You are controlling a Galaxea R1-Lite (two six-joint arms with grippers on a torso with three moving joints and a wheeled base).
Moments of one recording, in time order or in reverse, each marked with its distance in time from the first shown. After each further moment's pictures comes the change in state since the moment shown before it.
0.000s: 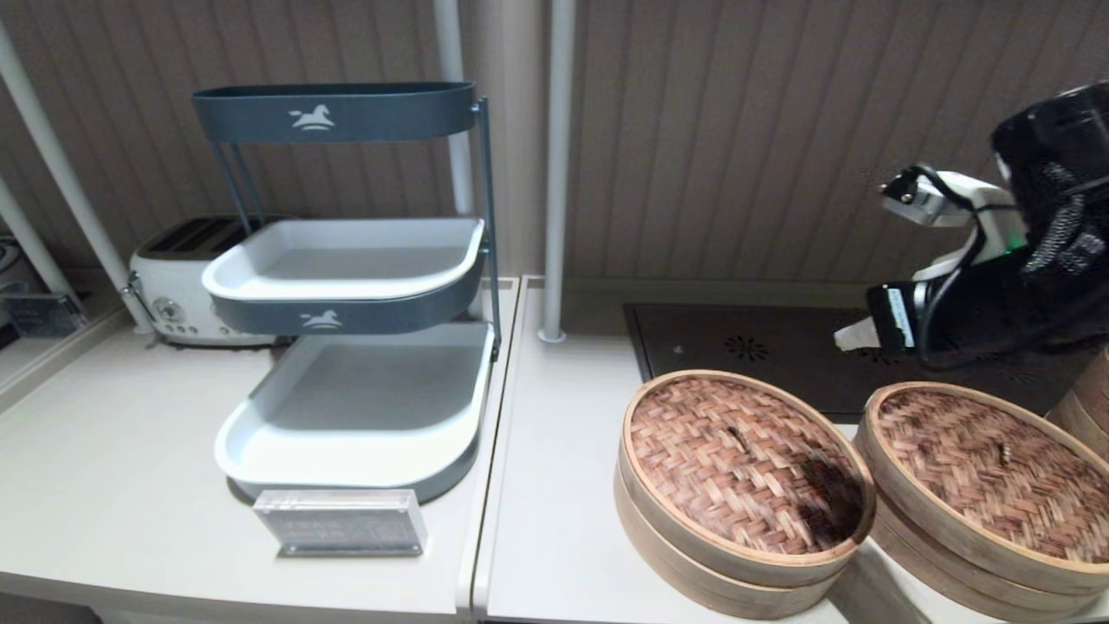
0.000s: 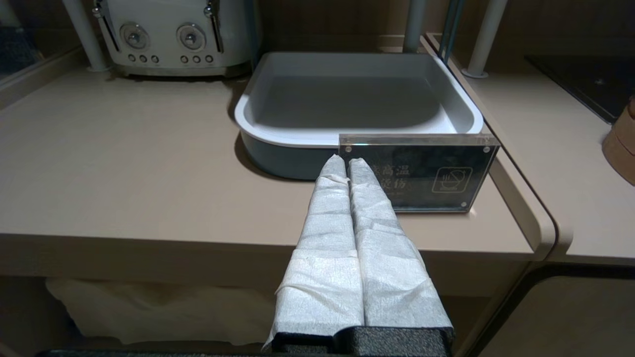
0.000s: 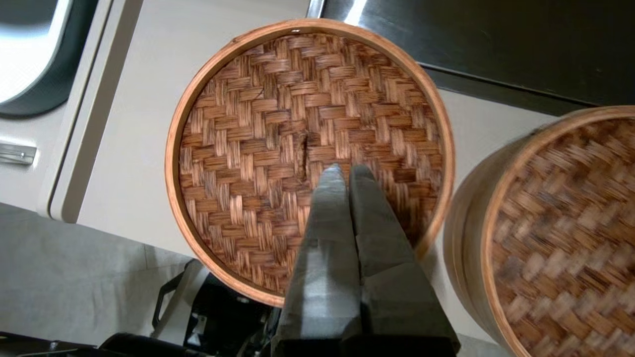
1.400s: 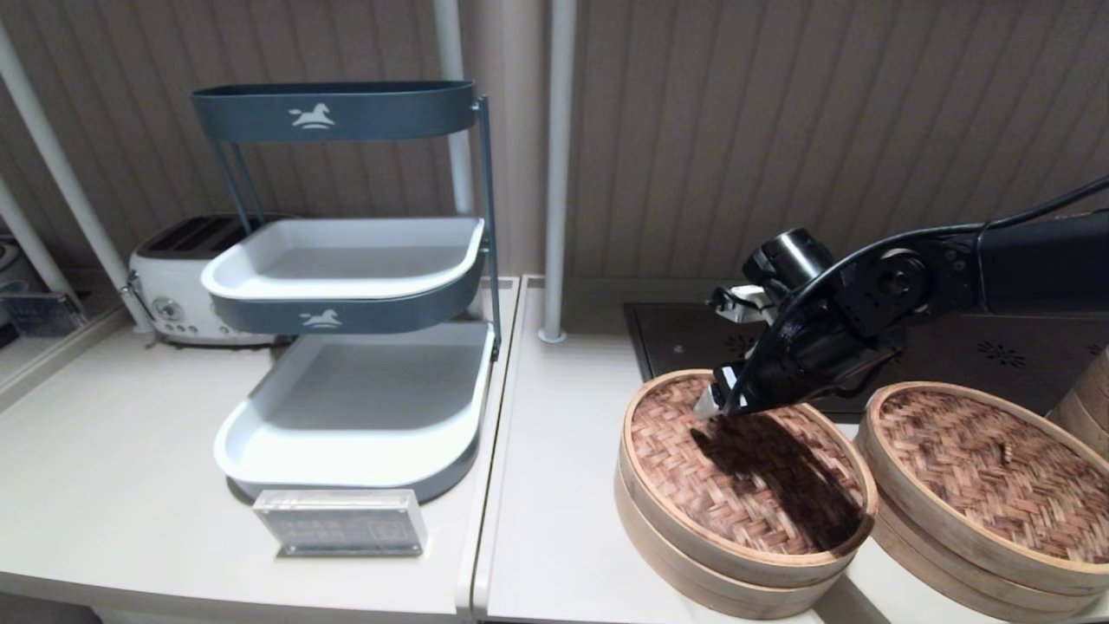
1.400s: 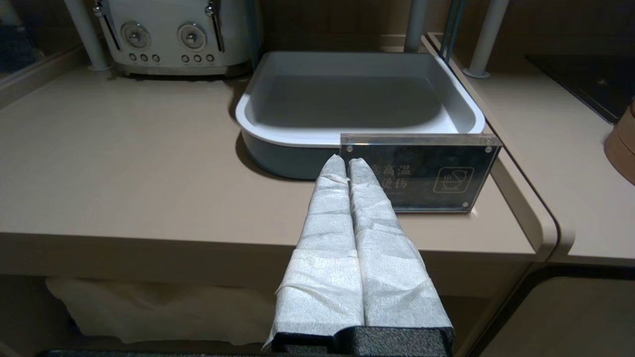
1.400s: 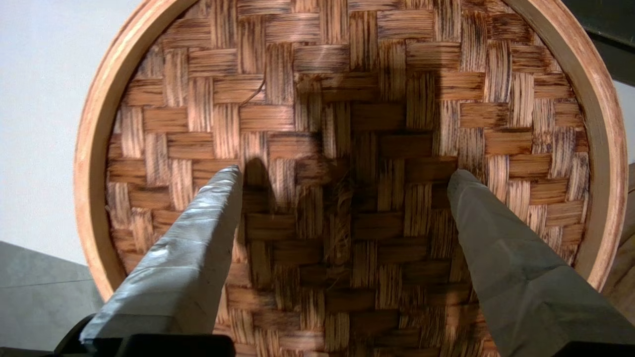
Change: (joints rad) left arm 0.000 0.000 0.000 0.000 0.000 0.000; right arm 0.091 0.411 -0.089 -0.021 -0.041 0.007
